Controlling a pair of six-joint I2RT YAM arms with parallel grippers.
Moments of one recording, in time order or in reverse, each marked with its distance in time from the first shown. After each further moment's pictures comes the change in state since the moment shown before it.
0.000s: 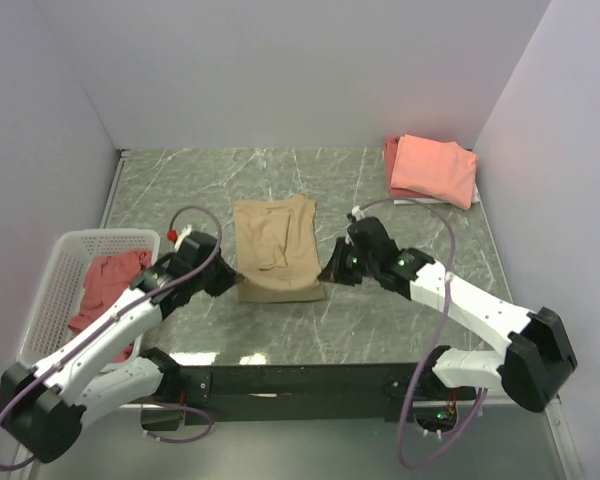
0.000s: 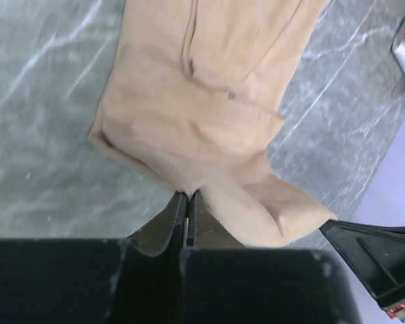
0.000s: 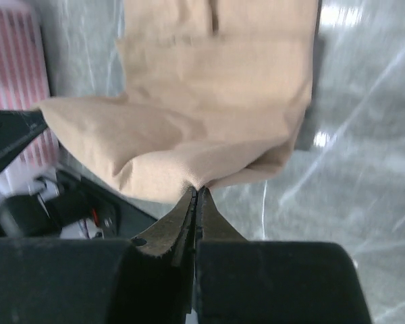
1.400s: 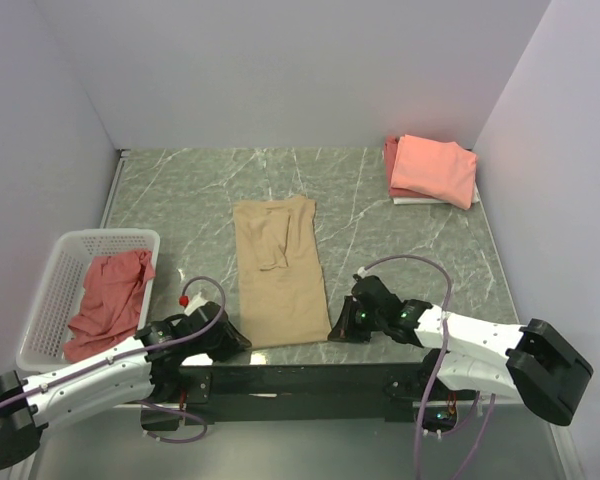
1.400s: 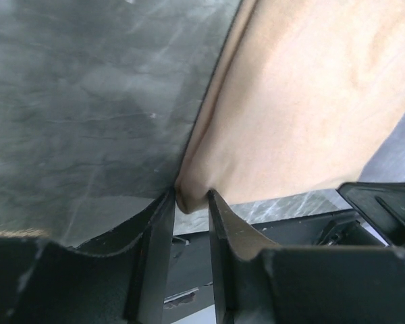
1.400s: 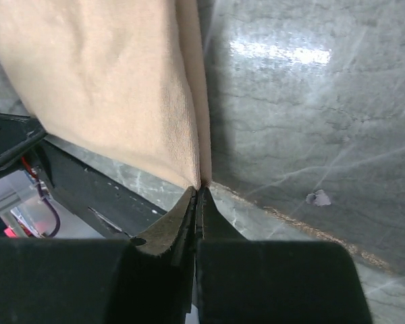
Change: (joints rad) left arm -0.341 -0.272 -0.472 0.047 0.017 -0.323; right arm 0.138 -0.107 -0.459 0.219 -0.049 0.203
